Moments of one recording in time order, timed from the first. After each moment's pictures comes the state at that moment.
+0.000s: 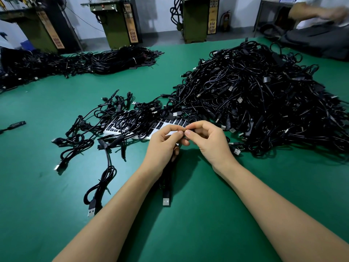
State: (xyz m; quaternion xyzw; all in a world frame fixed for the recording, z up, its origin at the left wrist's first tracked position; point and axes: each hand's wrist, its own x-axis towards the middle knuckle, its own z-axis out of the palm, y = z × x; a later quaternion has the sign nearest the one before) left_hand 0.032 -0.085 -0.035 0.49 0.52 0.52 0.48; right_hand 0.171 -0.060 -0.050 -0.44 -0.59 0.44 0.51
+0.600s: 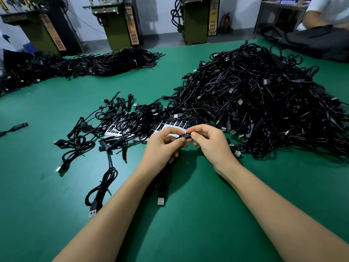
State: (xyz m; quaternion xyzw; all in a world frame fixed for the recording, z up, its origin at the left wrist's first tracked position) left_hand 0.022 -0.082 -0.037 0.54 0.52 0.49 0.45; right_hand 0.172 -0.055 -0.049 -0.45 -0.59 0.46 0.49
